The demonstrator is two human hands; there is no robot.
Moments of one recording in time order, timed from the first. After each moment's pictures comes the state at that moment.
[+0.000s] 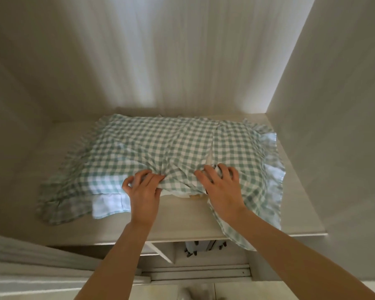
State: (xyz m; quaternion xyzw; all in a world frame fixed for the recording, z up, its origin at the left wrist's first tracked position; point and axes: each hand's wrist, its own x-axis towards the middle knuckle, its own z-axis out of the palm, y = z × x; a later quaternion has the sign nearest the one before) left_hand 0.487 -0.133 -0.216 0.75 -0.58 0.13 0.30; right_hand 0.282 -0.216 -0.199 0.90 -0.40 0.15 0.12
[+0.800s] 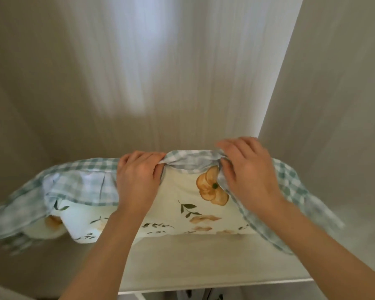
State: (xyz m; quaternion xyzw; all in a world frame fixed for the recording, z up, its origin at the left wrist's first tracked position) left_hand 0.475 -0.172 -0.025 0.69 -0.60 0.21 0.34; right_hand 0.250 -0.235 0.003 0.85 -0.37 0.36 0.12
